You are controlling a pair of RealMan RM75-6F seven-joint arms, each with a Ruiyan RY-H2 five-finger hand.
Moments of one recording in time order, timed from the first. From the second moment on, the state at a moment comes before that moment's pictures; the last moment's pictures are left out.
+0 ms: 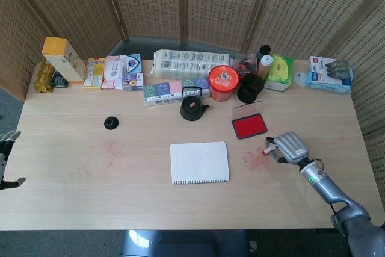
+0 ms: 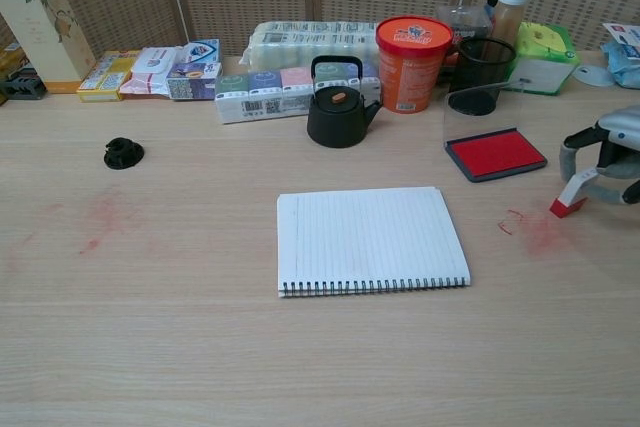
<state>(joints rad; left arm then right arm) -0.15 -0.96 -0.05 -1.71 1.29 1.26 -0.02 0.56 -1.71 -0.13 -0.46 -1.71 1.15 0.61</state>
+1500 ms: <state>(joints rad) -0.15 -0.95 -0.04 -1.71 1.29 1.25 -0.01 0.70 -1.70 -0.01 -0.57 -1.62 1.08 0.46</state>
